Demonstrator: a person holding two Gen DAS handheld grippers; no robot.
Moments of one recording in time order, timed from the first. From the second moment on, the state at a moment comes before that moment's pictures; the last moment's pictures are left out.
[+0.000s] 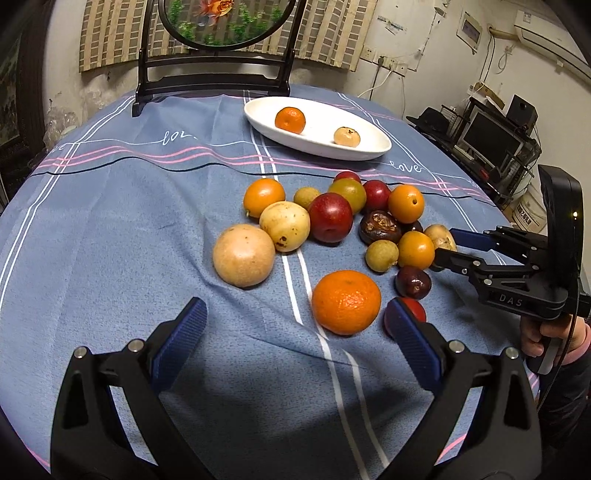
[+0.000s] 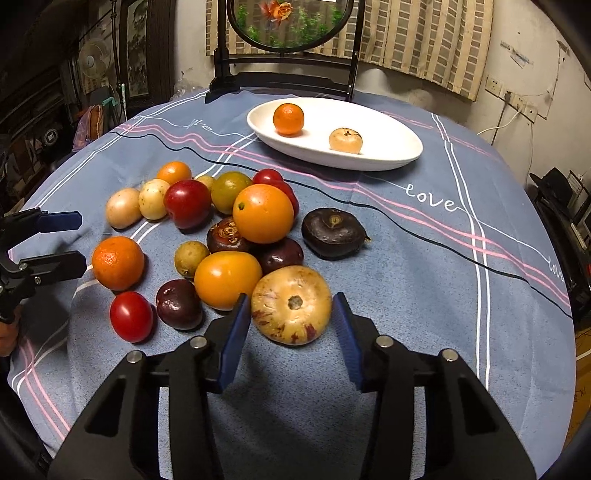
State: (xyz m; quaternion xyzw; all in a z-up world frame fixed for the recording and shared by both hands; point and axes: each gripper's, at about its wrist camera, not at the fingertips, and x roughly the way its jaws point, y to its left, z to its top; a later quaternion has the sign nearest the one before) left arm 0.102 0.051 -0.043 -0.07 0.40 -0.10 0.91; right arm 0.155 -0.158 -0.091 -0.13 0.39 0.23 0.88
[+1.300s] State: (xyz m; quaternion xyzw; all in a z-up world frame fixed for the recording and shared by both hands) left arm 0.123 0.013 -0.055 0.01 0.44 -0.16 0.88; right arm 0.173 -0.188 -0.091 -0.02 0.40 0.26 0.88
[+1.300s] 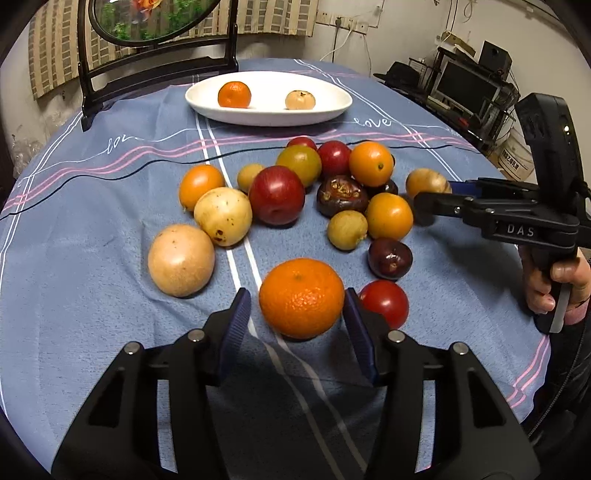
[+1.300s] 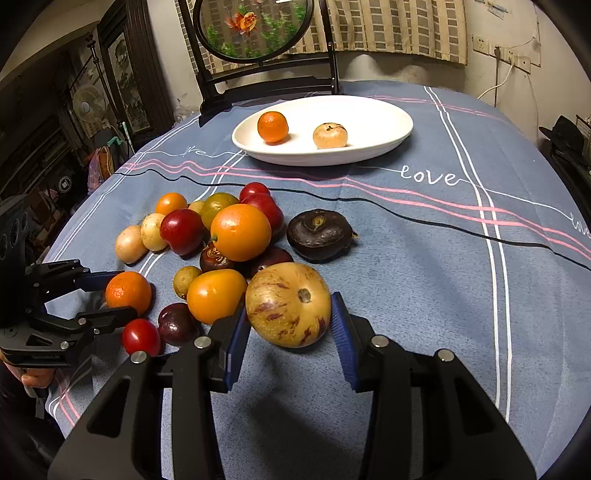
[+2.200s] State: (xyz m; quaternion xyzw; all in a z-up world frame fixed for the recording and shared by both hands) left arm 0.158 0.033 -0.007 -0.04 0.42 -0.19 0.88; right arm 0.177 -0.189 -0.064 0.01 0.38 0.29 0.88
